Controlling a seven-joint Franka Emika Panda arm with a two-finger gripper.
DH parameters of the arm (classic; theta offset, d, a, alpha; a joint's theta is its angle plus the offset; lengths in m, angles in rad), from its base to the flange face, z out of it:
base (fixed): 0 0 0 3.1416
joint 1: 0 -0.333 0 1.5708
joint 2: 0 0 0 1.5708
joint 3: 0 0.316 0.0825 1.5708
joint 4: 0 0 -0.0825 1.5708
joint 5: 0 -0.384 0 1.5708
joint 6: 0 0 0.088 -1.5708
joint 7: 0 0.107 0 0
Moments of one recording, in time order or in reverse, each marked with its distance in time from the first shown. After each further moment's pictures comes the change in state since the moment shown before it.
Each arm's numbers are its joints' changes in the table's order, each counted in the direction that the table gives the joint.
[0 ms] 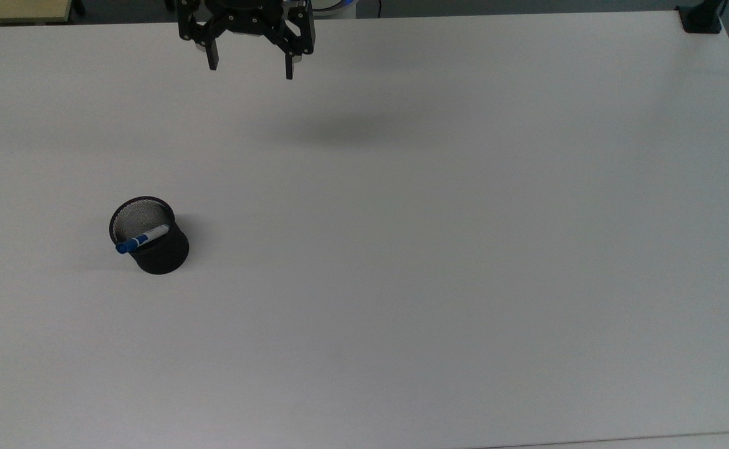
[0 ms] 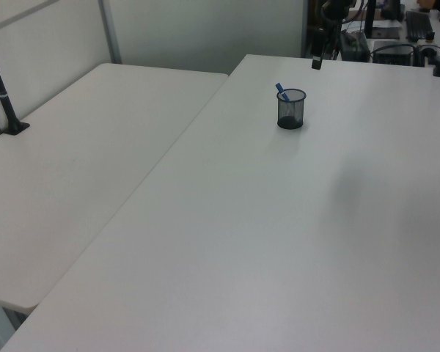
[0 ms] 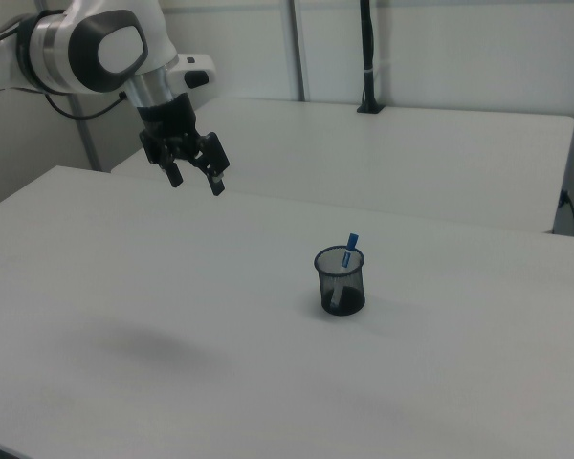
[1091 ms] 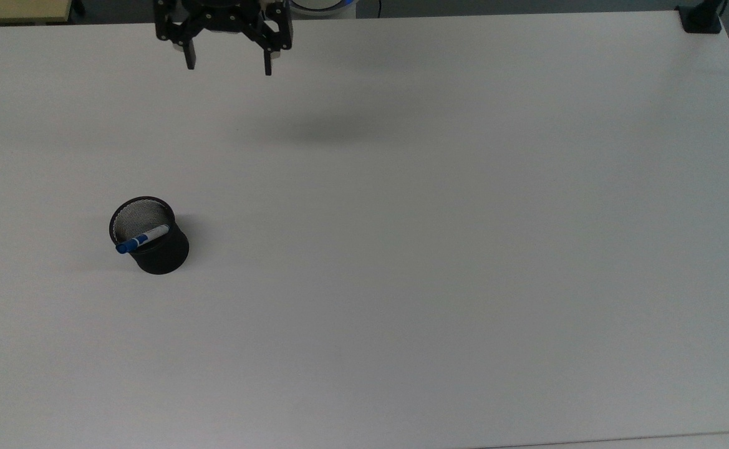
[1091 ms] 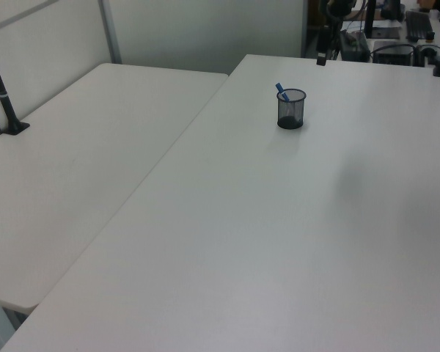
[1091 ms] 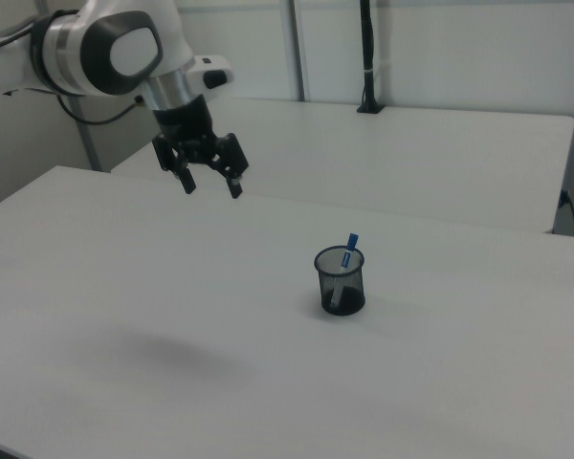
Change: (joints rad) arm 0.048 0.000 -0.008 -0.001 0.004 0.001 -0.157
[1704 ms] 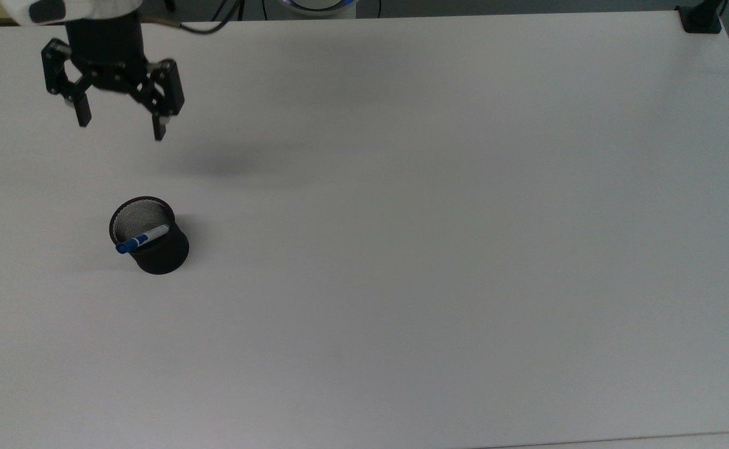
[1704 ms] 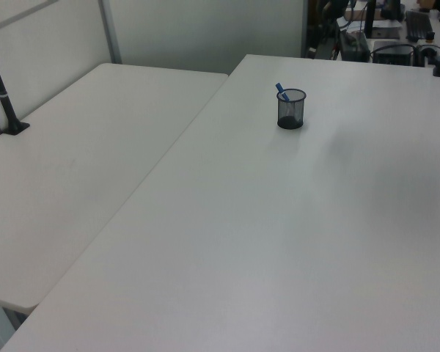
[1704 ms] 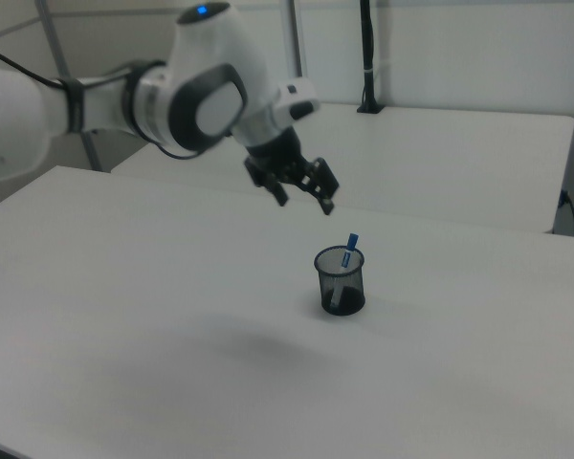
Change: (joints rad) arm 0.179 0.142 -0.006 -0.012 -0.002 -0.375 -0.011
